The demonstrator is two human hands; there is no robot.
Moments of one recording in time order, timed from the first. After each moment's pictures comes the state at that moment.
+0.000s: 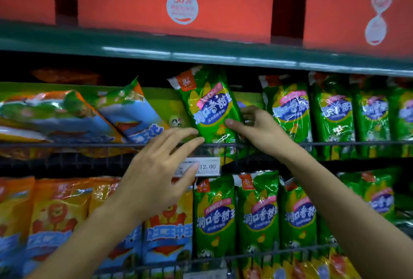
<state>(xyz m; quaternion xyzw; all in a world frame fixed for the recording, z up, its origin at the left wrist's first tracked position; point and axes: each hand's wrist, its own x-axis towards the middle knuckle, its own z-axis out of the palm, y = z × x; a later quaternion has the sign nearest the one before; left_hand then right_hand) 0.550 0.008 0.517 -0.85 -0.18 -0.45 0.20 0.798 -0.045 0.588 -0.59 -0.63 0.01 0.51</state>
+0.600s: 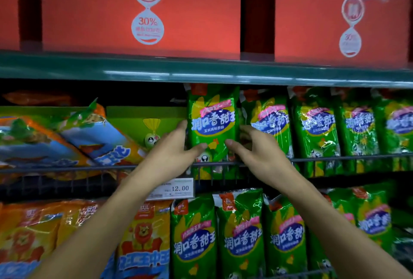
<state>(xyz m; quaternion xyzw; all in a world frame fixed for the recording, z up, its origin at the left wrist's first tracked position) 0.640 0.016 0.588 -0.84 -0.33 -0.40 -0.15 0.837 -0.066 0.577 -0.59 -0.64 -0.10 0.49</state>
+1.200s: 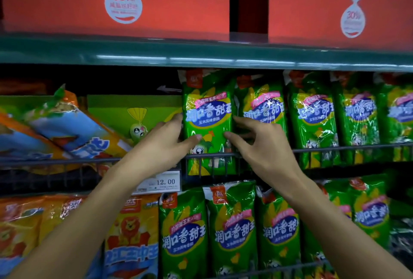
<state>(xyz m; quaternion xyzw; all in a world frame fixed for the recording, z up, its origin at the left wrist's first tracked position) 0.657 0.014 0.589 -0.86 -0.35 -0.36 -0.05 0.857 -0.070 0.565 -0.56 -0.63 -0.17 0.51</state>
